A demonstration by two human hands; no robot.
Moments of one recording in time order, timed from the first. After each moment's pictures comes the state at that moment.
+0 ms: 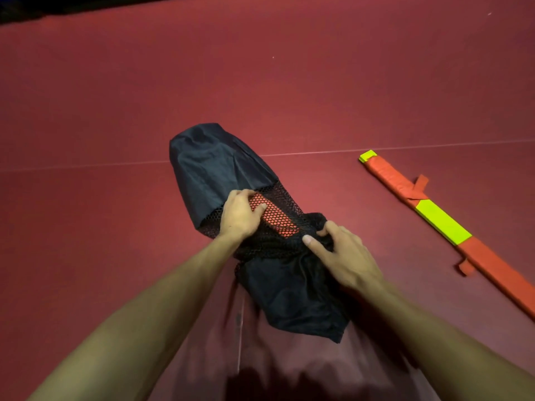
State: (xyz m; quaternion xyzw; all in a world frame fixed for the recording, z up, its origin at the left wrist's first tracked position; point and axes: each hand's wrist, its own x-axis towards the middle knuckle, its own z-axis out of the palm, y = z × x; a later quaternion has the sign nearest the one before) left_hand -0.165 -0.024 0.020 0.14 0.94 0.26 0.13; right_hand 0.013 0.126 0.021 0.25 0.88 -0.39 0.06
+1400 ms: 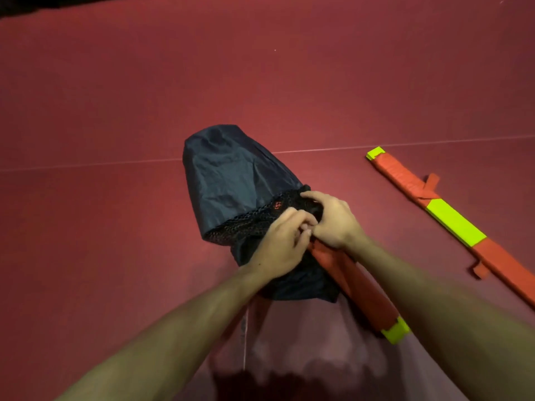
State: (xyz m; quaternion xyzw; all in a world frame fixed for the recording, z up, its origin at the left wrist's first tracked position) left_hand -0.104 -0.009 0.011 0.42 0.81 0.40 0.10; right_hand -0.061 0.140 0.024 0.18 0.89 -0.41 0.02
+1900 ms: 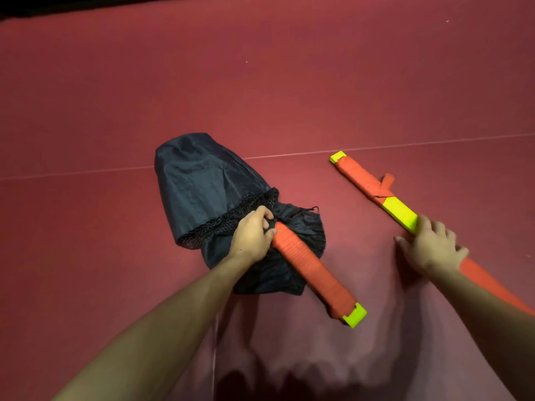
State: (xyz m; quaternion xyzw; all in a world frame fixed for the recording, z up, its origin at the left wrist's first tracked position) left_hand -0.108 0.017 -0.004 0.27 0.90 0.30 0.16; right_hand 0.092 0.283 -0.012 0.52 0.84 -0.16 0.06
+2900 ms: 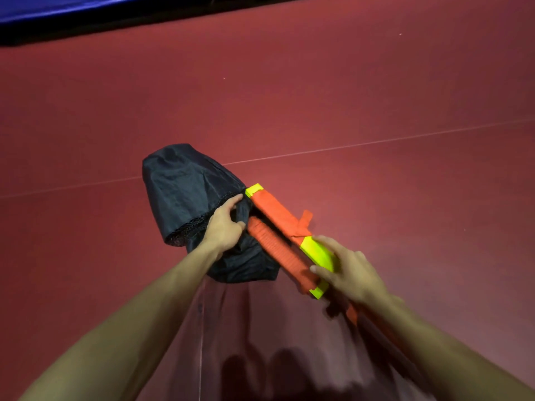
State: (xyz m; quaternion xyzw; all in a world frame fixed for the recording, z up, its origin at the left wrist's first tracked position) left_hand -0.091 0.006 0.043 0.16 0.88 0.40 0.22; right_hand 0.139 0.181 0.035 0.26 0.89 -0.36 0.08
